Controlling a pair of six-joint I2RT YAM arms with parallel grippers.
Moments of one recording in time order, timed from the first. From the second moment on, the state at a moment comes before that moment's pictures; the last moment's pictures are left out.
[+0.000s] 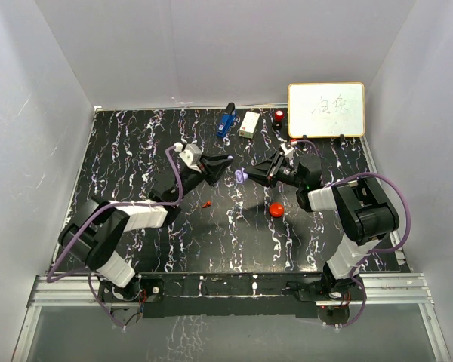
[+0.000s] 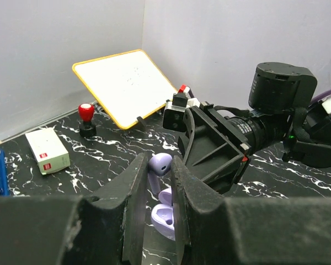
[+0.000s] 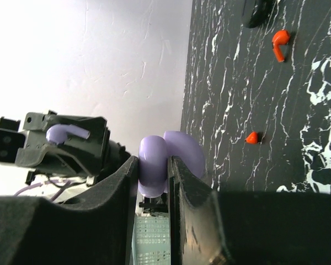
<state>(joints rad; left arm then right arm) -0.62 1.55 0.59 1.24 0.32 -0.21 0.24 1.72 0.61 1.03 -0.83 1.37</state>
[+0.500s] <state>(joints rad) -0.57 1.71 0.57 1.45 0.53 -0.27 0.24 1.73 0.61 1.13 -0.89 1.47</state>
